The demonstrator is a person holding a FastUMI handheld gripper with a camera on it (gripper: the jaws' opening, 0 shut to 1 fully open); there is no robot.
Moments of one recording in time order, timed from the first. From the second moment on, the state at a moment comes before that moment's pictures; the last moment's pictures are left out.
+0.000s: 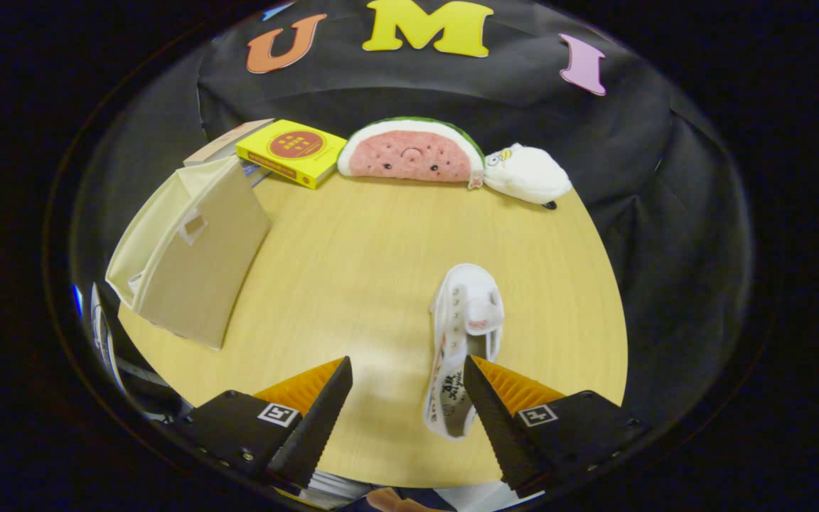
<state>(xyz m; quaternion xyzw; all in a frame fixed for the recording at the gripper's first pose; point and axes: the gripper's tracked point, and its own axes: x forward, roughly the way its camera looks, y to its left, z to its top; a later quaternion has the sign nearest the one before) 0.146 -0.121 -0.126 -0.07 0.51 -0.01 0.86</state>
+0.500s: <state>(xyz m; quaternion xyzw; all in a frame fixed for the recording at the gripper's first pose) 0.168 -0.216 -0.180 -0.09 0.53 -0.08 0.84</state>
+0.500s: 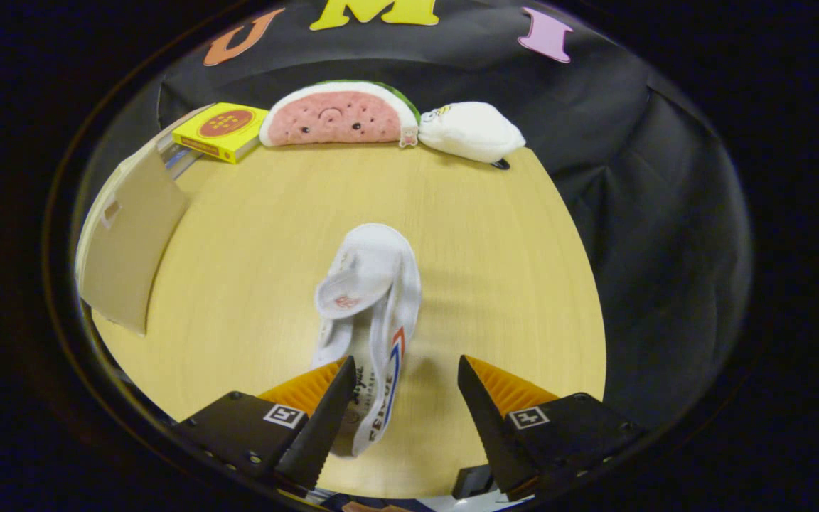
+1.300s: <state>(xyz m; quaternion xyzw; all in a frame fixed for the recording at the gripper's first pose) 0.161 -0.209 -0.188 0.03 0.54 -0.03 0.84</state>
